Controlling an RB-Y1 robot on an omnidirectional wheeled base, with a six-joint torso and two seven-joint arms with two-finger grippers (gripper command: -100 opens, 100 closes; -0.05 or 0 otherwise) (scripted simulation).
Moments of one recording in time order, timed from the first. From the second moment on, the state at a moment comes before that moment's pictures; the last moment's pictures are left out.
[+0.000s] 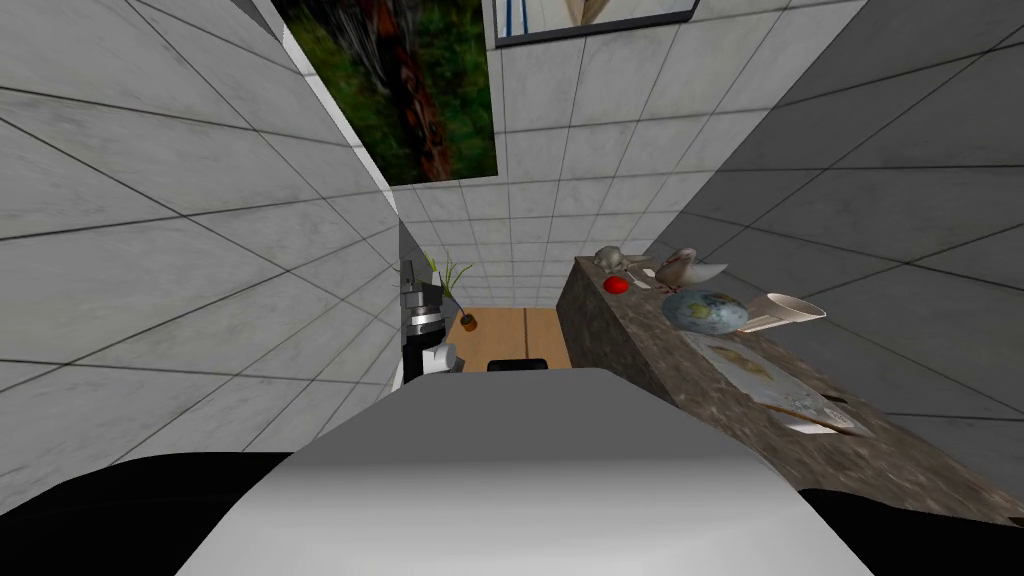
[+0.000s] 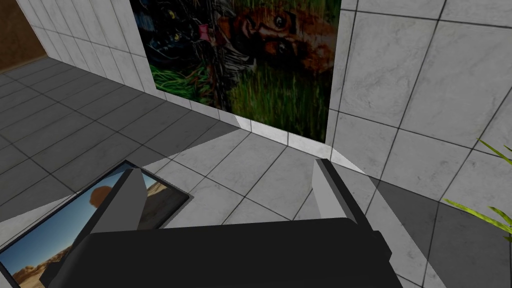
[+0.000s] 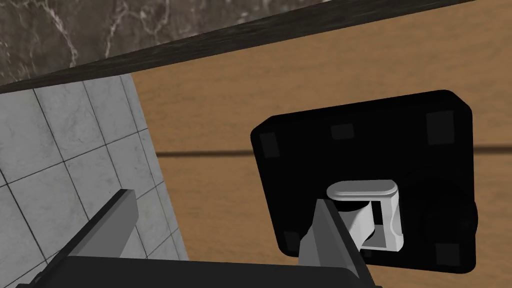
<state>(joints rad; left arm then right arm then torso) 0.45 -0.02 -0.04 -2.27 -0.02 -0.37 0.08 1.80 -0.82 -0.20 -2.18 1.39 -0.05 0.82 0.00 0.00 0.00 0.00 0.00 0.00</state>
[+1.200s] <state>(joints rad) 0.45 -0.02 -0.03 -2.27 -0.02 -0.37 0.08 2.03 -0.84 -0.23 -2.17 1.53 0.00 0.92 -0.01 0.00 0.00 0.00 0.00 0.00</state>
